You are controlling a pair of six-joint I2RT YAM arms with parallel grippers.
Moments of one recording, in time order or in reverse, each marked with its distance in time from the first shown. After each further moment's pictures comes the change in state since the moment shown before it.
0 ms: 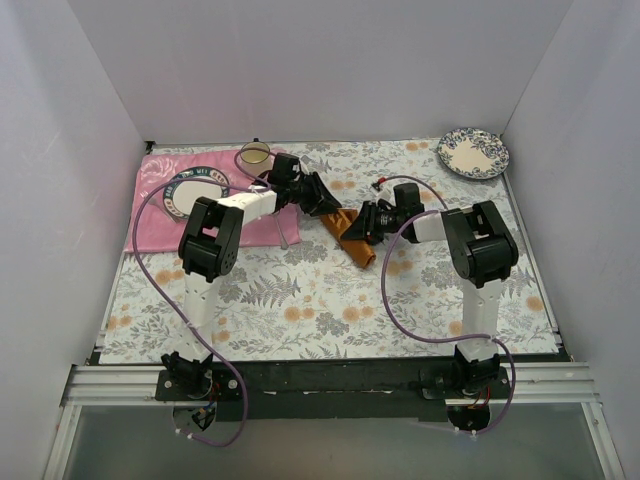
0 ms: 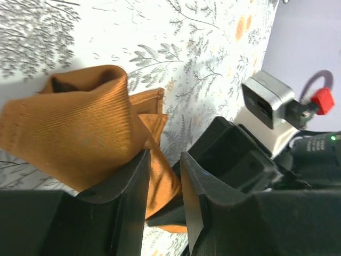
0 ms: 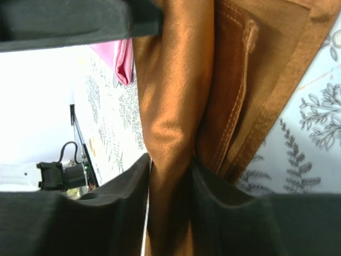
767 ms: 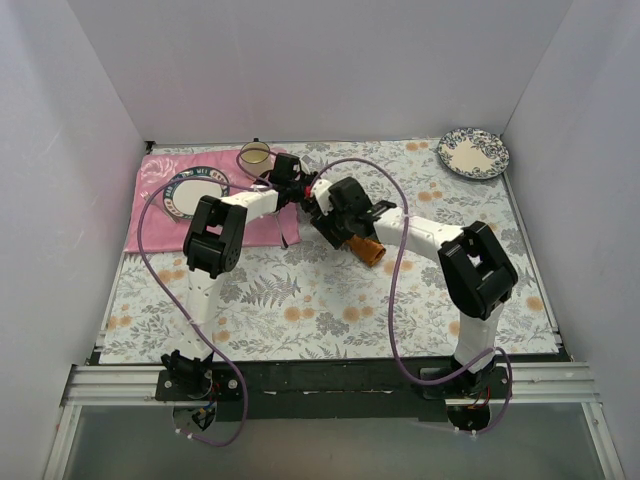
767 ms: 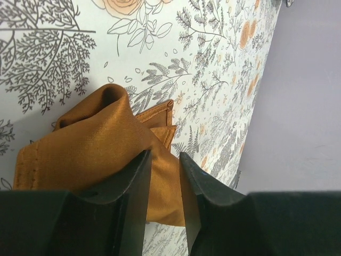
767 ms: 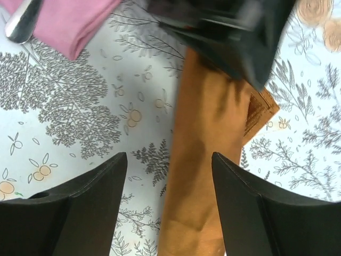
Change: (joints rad) left arm 0.015 0.068 0.049 0.015 0.024 0.014; right arm 0.354 -0.229 0.236 -0.606 0.880 -0.867
